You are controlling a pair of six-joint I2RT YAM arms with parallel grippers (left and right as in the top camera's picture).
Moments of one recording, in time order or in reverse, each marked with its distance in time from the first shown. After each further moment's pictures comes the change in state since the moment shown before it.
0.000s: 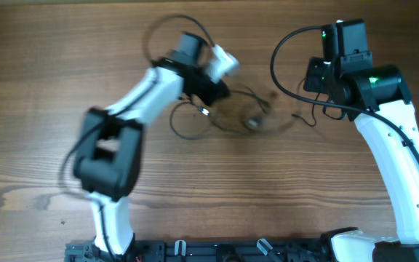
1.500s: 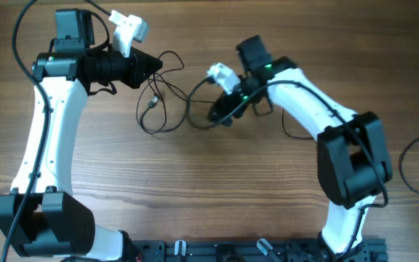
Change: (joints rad) left arm 0.388 -0.409 0.010 -0.304 0.156 -0.016; right arm 0.214 0.546 0.000 0.288 -0.819 -0.786
